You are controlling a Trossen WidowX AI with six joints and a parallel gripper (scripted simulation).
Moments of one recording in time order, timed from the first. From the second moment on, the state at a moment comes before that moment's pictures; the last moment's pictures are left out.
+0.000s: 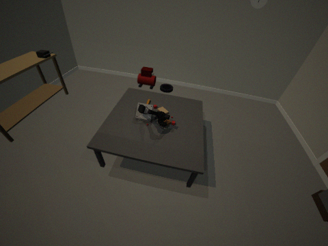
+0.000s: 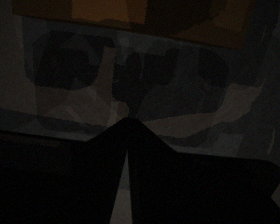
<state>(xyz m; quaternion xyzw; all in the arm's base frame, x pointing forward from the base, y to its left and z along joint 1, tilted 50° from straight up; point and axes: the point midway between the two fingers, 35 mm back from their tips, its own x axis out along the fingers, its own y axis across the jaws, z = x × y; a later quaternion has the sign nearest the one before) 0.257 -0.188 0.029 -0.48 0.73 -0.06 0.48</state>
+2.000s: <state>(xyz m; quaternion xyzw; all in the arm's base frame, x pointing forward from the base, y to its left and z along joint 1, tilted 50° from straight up) 0.310 -0.162 -0.007 -0.48 0.73 -0.05 0.48</state>
